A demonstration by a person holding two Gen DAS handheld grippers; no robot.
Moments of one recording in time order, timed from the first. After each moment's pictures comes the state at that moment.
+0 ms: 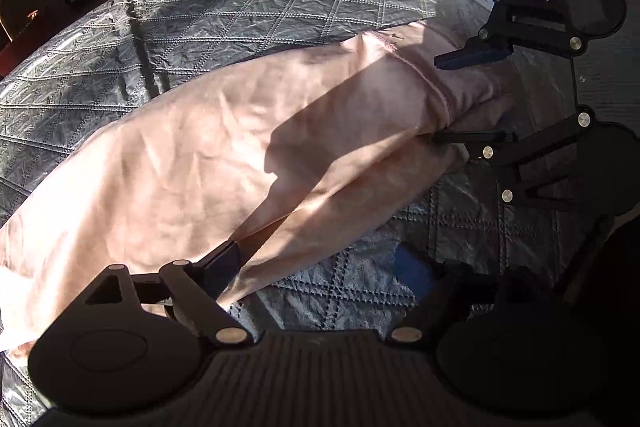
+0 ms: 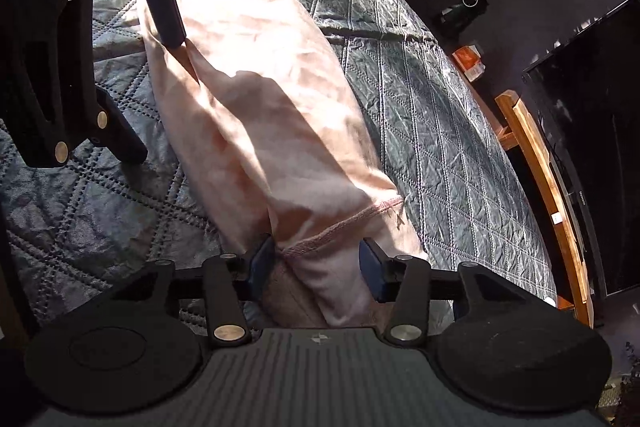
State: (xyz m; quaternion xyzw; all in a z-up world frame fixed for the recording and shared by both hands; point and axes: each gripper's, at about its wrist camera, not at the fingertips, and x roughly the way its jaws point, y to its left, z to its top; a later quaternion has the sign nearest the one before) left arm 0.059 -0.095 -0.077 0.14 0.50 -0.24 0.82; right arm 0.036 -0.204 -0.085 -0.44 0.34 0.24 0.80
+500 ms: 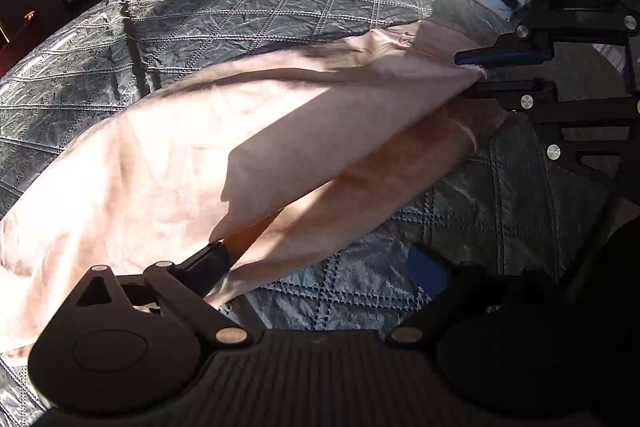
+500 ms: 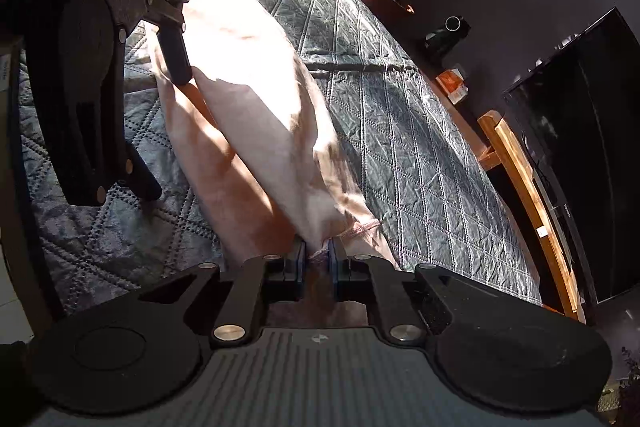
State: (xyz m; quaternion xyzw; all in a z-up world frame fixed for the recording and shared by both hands) left arm 0.057 -0.101 -0.081 0.15 0.50 -0.24 0.82; right arm 0.005 -0.214 -0.057 -0.43 0.30 0.24 0.81
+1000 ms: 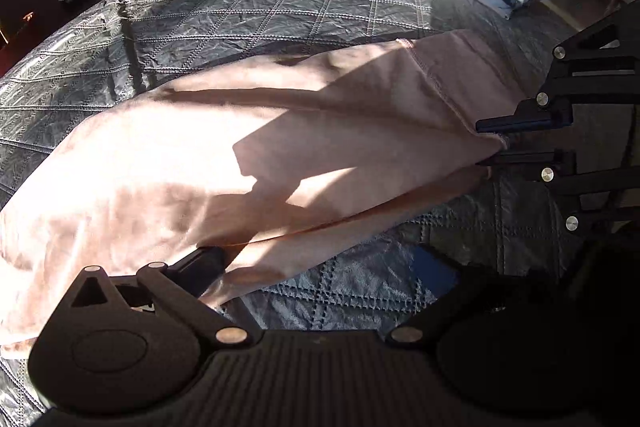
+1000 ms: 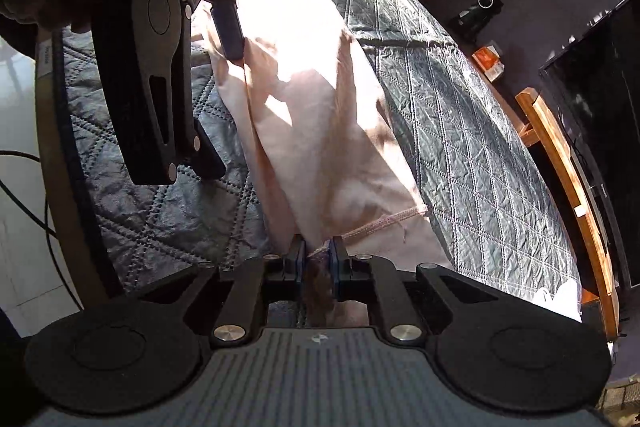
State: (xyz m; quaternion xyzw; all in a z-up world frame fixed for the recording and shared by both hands) left arm 0.058 -0.104 -0.085 0.15 0.50 -0.24 0.82; right arm 0.003 -0.218 -0.069 -0.36 0.39 0.28 0.80
